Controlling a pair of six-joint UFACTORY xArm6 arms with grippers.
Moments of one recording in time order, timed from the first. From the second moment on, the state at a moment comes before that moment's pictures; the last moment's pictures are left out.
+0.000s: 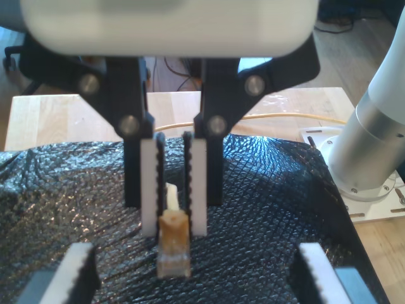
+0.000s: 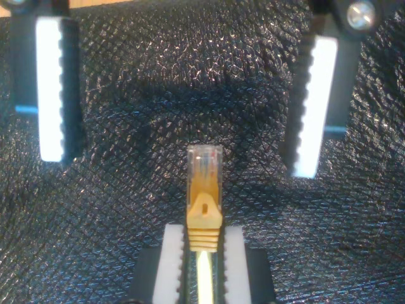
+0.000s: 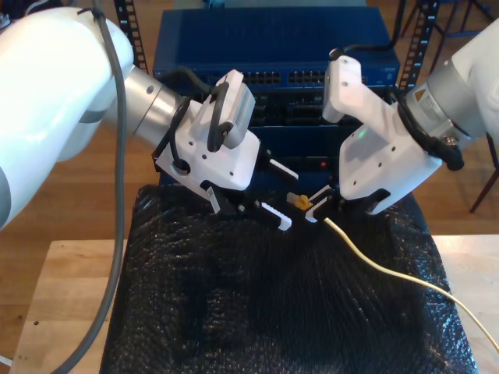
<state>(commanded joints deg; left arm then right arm) -5.3 -13.1 -55.6 -56.4 86.2 -256.4 13.1 -25.1 -49.3 37.4 69.2 -79.3</state>
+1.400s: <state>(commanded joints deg) -3.6 -14.7 -53.4 -59.1 85.7 -252.3 13.0 -25.6 -49.4 38.7 70.6 -79.4</state>
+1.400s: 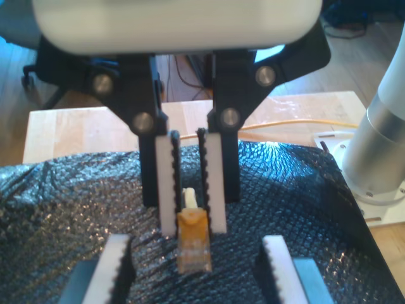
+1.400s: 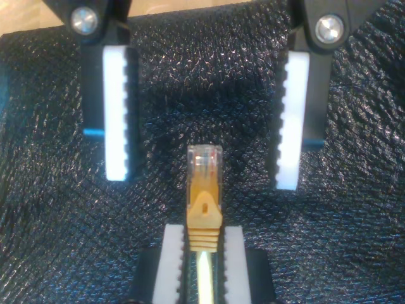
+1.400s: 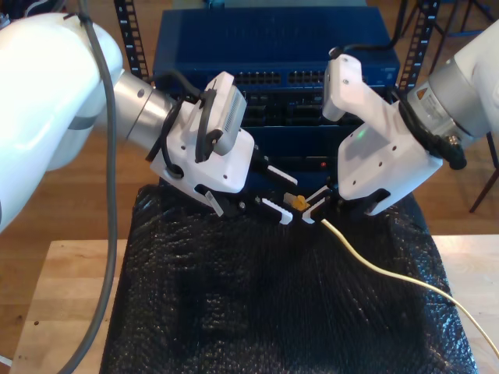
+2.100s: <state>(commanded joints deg) -3.6 -14.8 -53.0 -59.2 85.7 -252.0 13.1 -25.6 -49.4 38.7 70.6 -79.4</state>
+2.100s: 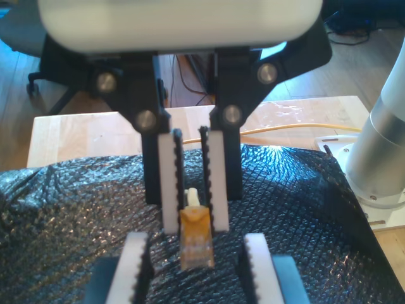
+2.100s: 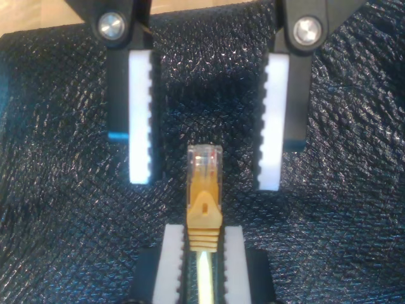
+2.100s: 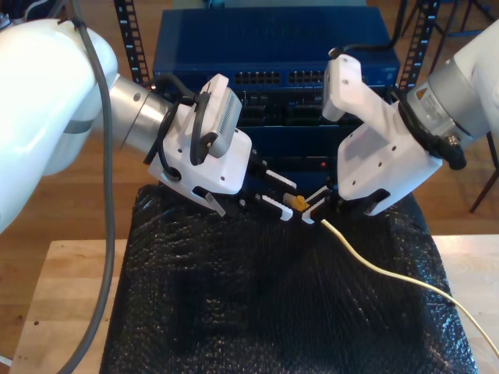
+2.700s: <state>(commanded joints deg) -3.6 -14.7 -53.1 -59.2 85.8 -252.0 13.1 -25.5 -49.3 38.7 70.6 -79.5</state>
